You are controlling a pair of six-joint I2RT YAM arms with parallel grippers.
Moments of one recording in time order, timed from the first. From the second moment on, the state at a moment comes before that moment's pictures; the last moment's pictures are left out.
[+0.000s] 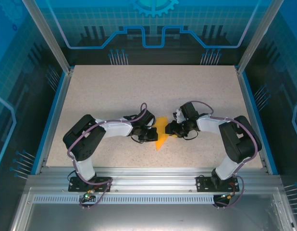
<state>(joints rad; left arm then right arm) -0.71 1.81 0.95 -0.25 0.34 -0.76 0.40 1.67 0.78 -0.26 -0.57 0.58</state>
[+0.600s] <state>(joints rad) -0.71 1.79 0.91 -0.20 0.34 -0.77 0.40 1.65 0.75 -0.21 -0.53 0.70</state>
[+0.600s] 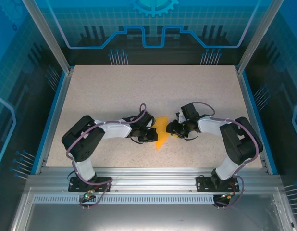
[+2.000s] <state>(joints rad) -0.71 1.64 0.82 -0.20 0.30 -0.82 0.41 1.68 0.77 -0.23 -0.62 0.53</state>
